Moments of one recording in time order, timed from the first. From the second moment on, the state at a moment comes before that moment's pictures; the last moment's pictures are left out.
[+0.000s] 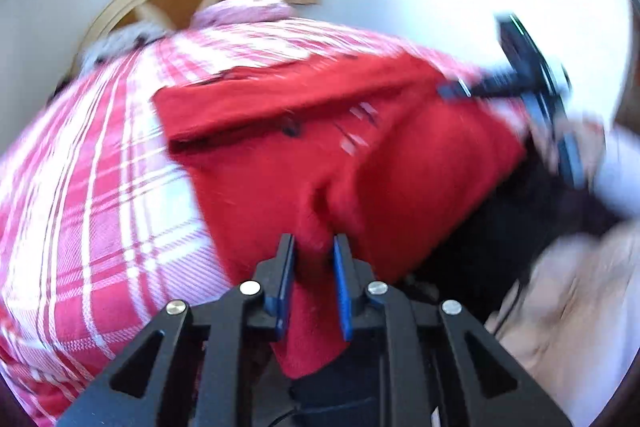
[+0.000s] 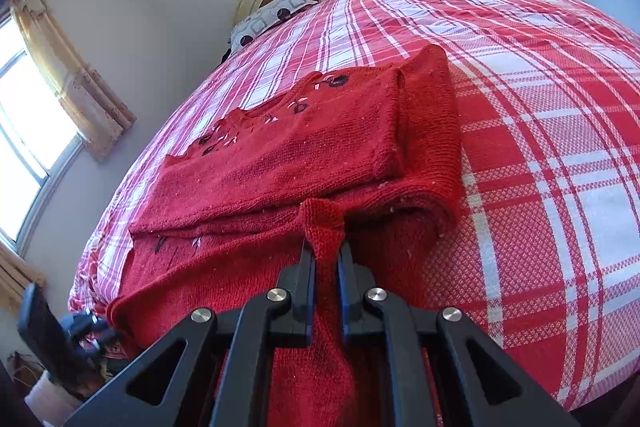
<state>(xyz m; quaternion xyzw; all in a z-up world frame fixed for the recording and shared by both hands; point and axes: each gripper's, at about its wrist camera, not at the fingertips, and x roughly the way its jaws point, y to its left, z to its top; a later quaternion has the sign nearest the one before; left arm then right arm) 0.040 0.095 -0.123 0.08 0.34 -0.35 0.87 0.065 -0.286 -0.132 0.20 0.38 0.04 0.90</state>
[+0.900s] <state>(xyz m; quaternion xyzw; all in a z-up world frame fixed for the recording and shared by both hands) -0.016 0.070 -0.163 0.32 0.27 -0.35 0.84 0.063 -0.289 -0.136 0.23 0.37 0.04 0.90</state>
